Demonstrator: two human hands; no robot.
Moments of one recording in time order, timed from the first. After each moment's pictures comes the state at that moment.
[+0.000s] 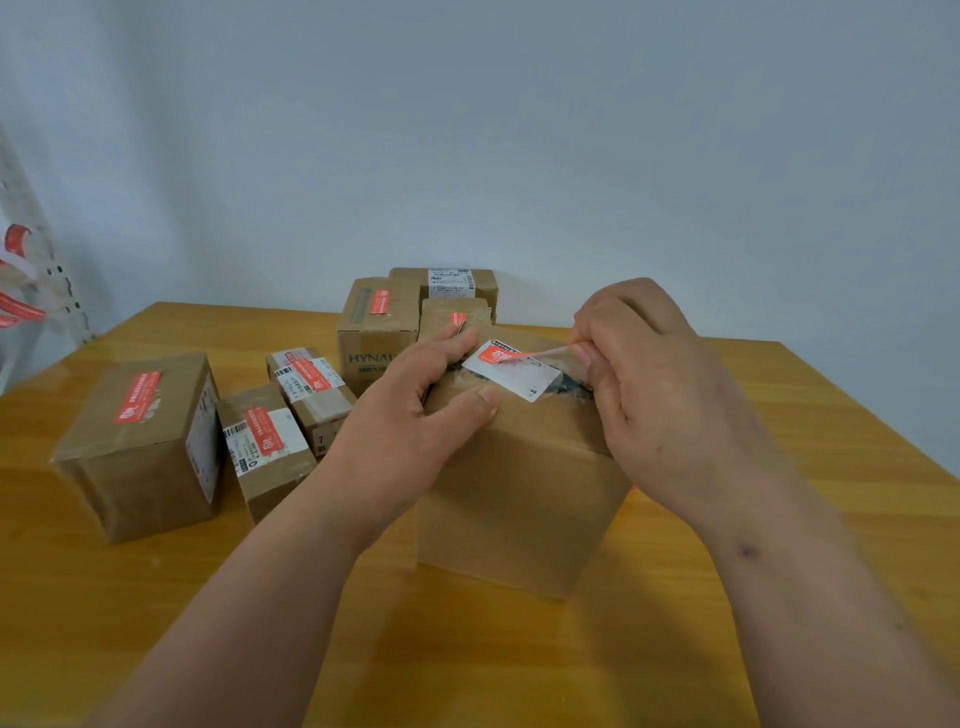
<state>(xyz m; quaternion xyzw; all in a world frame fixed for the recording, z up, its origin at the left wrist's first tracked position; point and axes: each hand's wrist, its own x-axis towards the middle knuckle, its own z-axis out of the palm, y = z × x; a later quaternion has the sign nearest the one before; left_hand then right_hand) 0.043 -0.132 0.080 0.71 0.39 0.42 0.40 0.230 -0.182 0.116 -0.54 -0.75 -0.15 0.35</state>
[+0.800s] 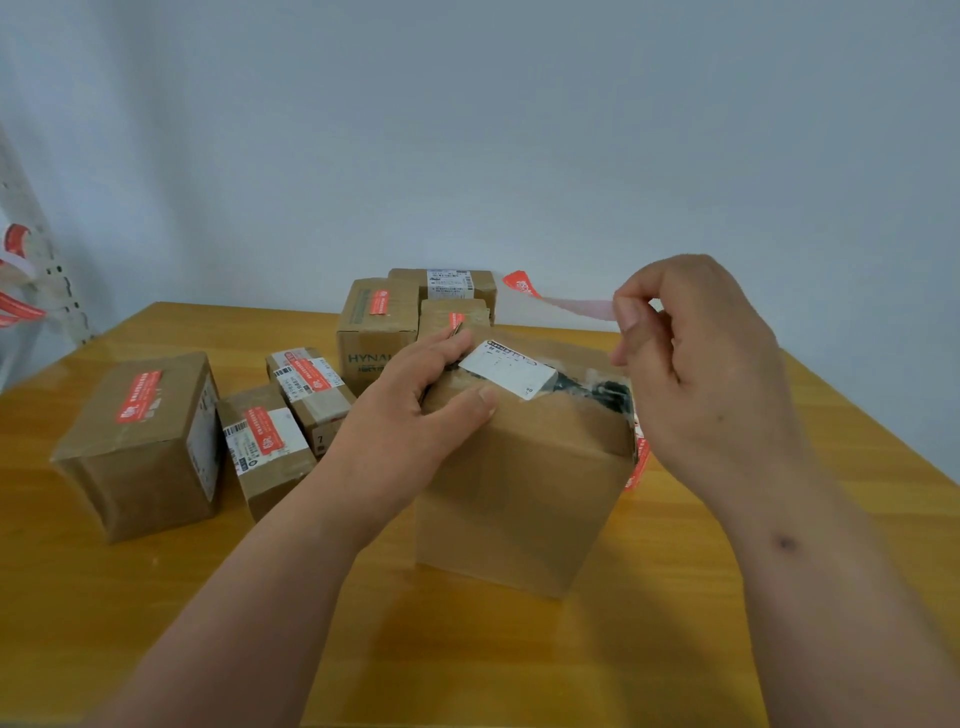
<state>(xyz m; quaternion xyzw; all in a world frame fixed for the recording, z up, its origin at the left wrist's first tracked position) 0.042 -0.131 0.079 0.71 0.39 0.43 0.39 0.233 -0.189 0.126 -0.56 -0.67 -0.13 0.46</state>
